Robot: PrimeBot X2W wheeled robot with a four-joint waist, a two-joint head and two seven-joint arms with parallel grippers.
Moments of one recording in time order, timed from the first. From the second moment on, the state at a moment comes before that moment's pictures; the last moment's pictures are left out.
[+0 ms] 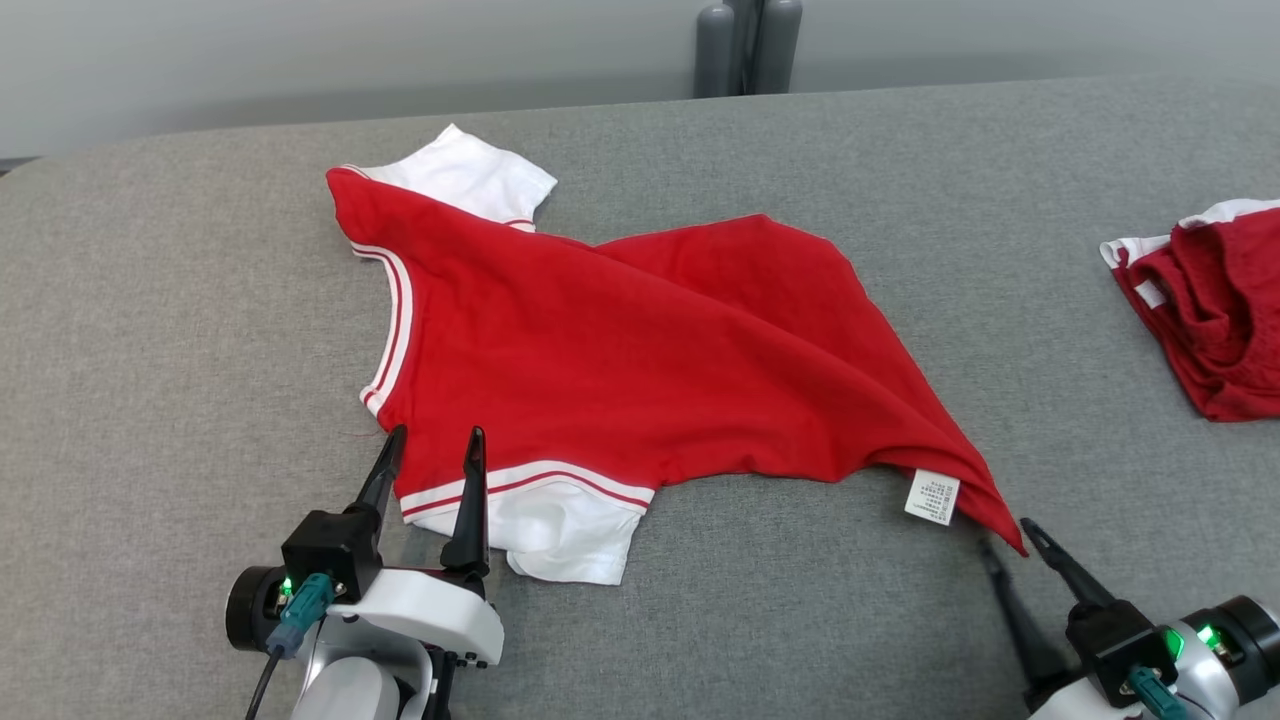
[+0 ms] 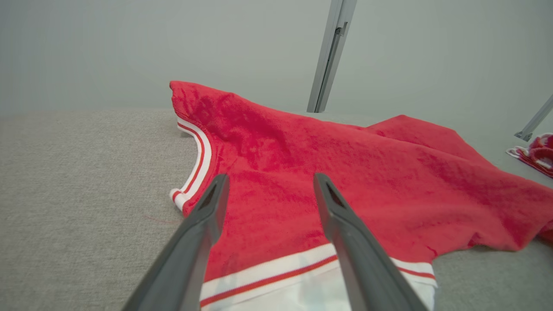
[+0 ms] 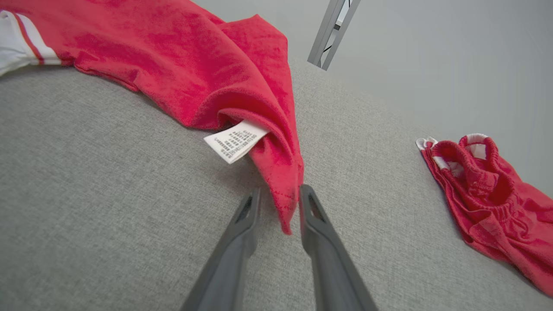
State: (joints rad) left arm -0.18 0.05 -0.24 0.34 -0.29 0.09 -0.26; right arm -0.02 -0.20 0.13 0.26 -0.17 0.13 -0.26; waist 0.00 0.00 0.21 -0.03
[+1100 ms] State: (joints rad) left arm -0.17 0.05 -0.29 0.36 -0.31 0.09 -0.26; right arm -0.32 -0.37 0.31 0.58 0.29 0.13 -0.06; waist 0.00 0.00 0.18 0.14
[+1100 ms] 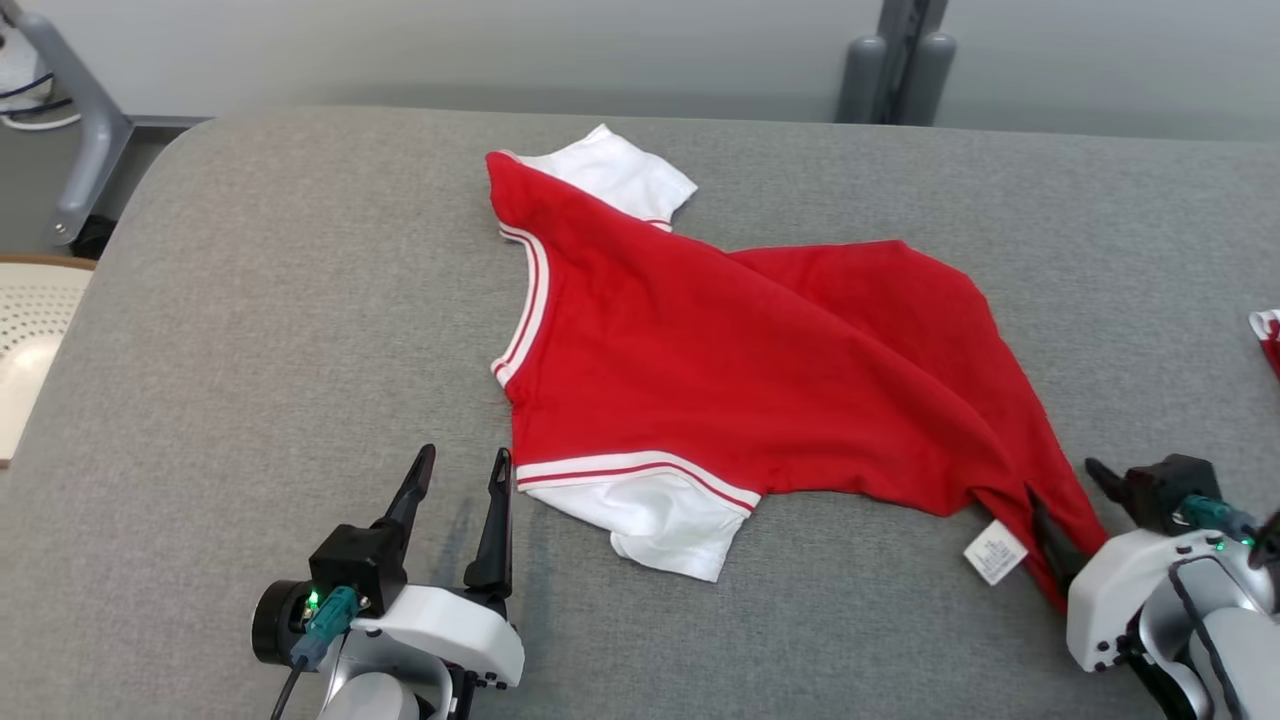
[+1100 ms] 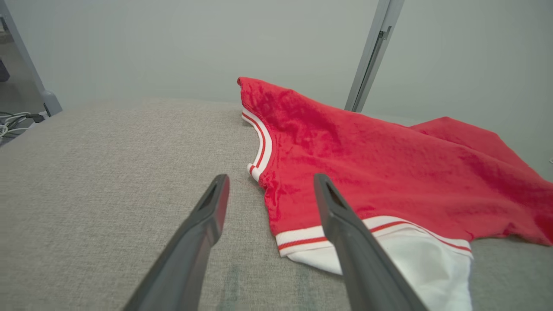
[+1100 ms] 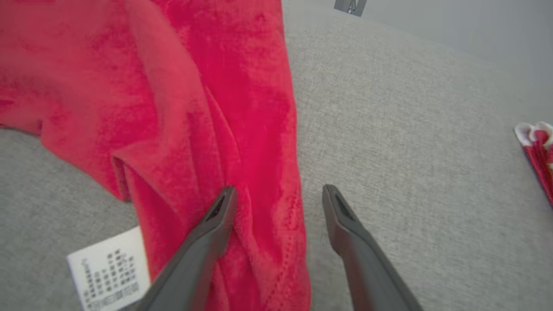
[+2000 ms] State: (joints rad) left arm -0.19 0.05 -0.31 0.35 -0.33 0.10 -0.26; right arm -0.69 -0.47 0.49 0.95 0.28 0.13 -0.20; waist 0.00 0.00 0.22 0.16
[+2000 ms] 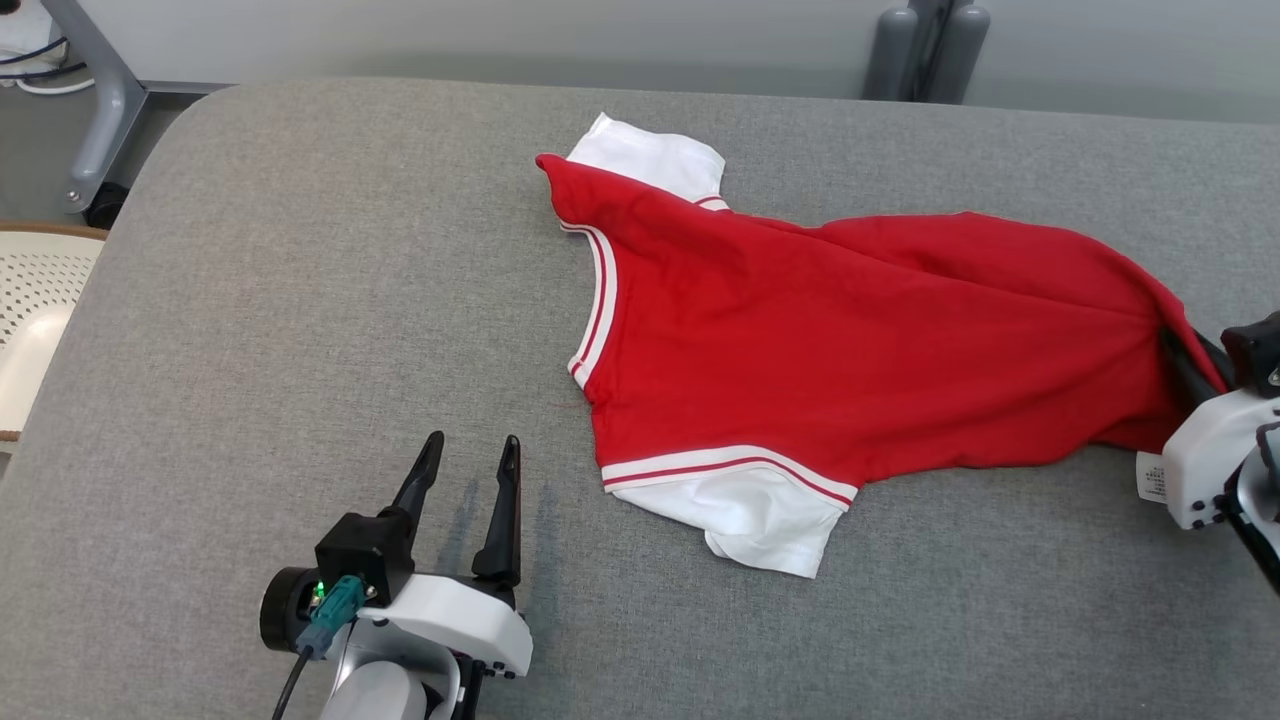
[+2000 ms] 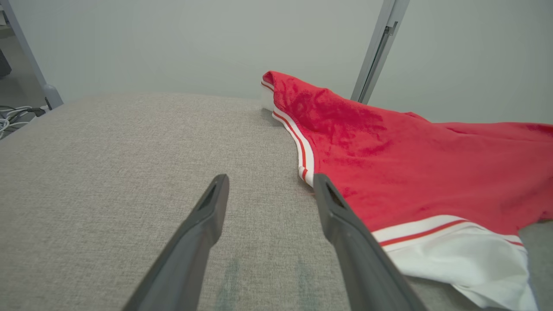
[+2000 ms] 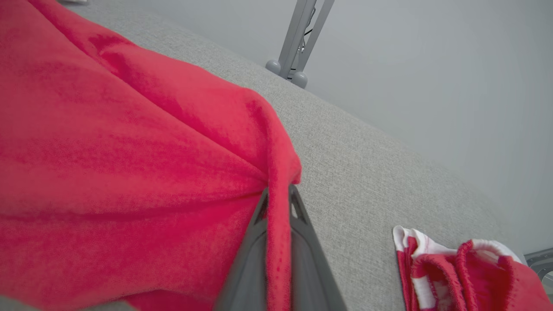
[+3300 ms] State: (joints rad) left arm -0.32 0.06 -0.41 0.73 -0.42 0.09 -0.21; right arm -0.13 -0.14 0.07 0.07 0.07 0.13 -0.26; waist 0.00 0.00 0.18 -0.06
